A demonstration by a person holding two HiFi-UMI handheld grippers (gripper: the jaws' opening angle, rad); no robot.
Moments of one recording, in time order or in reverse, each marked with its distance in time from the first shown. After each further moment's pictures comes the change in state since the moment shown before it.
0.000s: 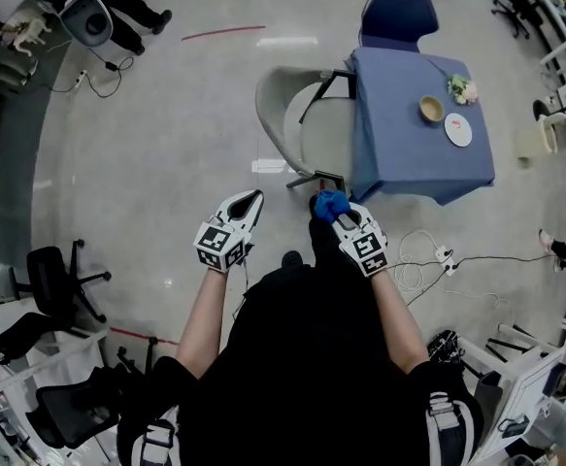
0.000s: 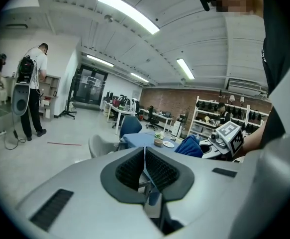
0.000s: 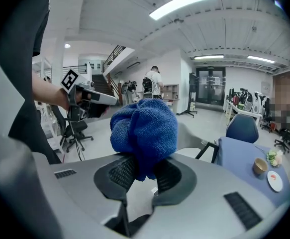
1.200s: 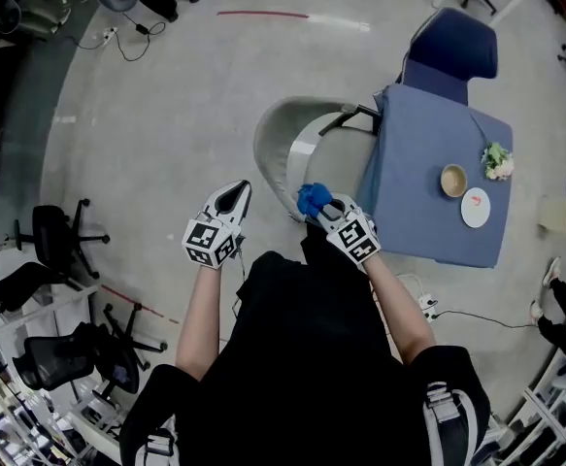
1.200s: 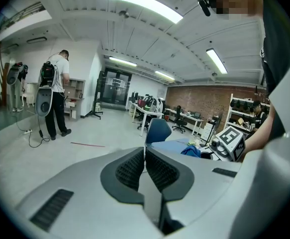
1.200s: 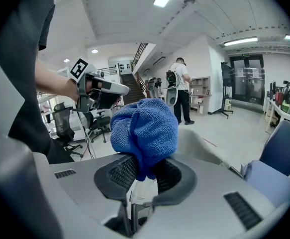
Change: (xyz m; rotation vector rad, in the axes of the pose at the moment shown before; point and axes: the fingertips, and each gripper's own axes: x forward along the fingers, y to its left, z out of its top) left arm 0.180 0.132 0.093 -0.085 0.011 0.316; right arm 0.166 -0.195 0.065 -0.139 0.040 0.401
